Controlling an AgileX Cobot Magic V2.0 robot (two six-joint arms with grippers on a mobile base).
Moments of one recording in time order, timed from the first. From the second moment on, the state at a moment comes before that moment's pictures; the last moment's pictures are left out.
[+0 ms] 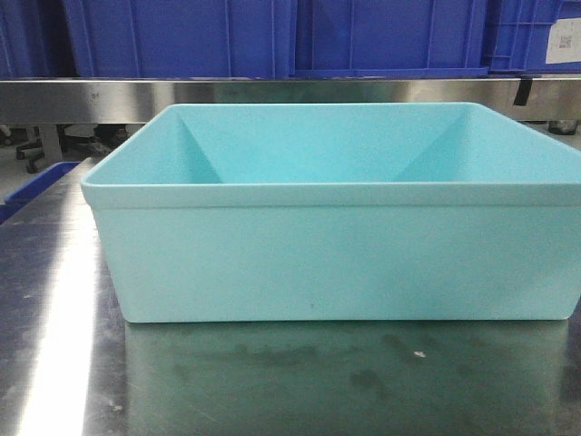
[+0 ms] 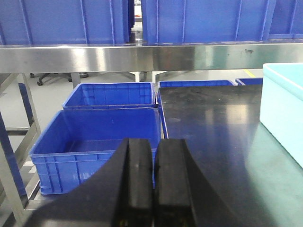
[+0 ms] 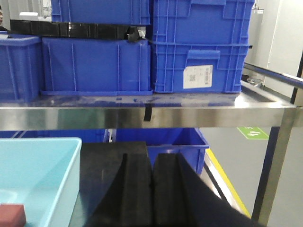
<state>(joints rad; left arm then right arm) -0.04 -0.01 0.01 0.01 0.13 -0.02 -0.09 0.11 -0.30 -0.08 0.18 0.09</state>
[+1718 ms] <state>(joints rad) -0.04 -0.01 0.01 0.01 0.13 -0.02 0.51 1.61 -1.27 0.04 0.81 0.32</state>
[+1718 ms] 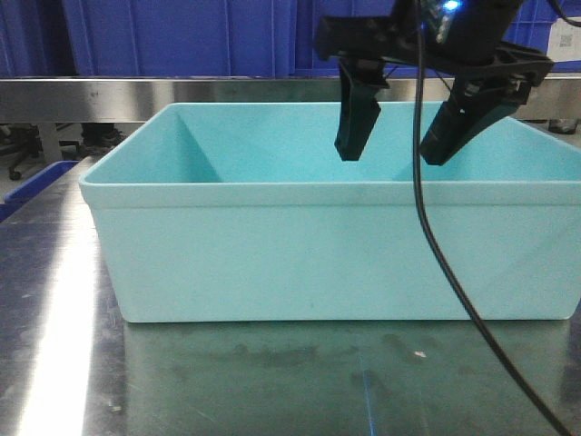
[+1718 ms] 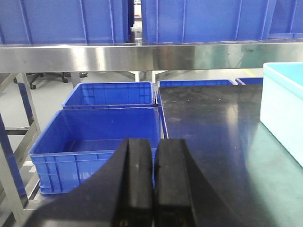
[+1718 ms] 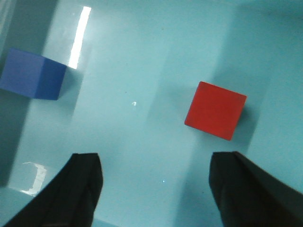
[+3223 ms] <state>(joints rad) -0.04 -0.01 0.01 0.01 0.13 -0.02 0.48 1.93 -1.46 -0.15 0.90 0.54</state>
